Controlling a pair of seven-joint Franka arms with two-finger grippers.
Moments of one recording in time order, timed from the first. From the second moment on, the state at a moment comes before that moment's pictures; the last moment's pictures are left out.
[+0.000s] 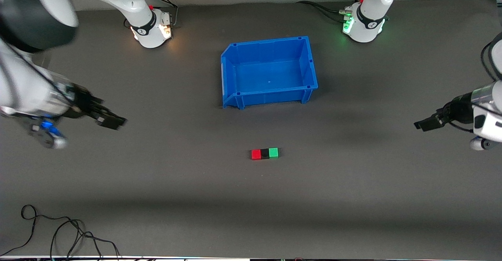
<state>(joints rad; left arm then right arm) 0.03 0.16 0.04 -1.67 -0.11 1.69 -0.27 0.18 0.31 -0.05 -1.18 0.12 1.33 0.73</state>
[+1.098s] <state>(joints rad) -0.01 0.00 -0.03 -1.64 -0.05 1.69 -0.01 0.14 0.07 -0.10 -1.56 0.01 1.55 0.04</state>
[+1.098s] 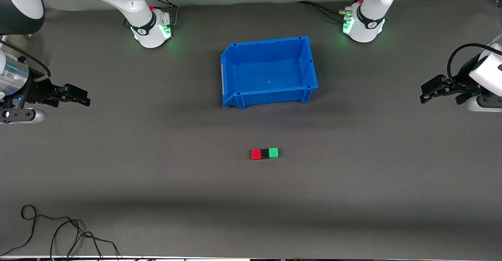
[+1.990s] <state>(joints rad) -0.09 0.00 0.04 -1.64 -0.02 1.69 0.00 0.03 0.03 0.00 -1.61 -0.02 1.57 0.04</state>
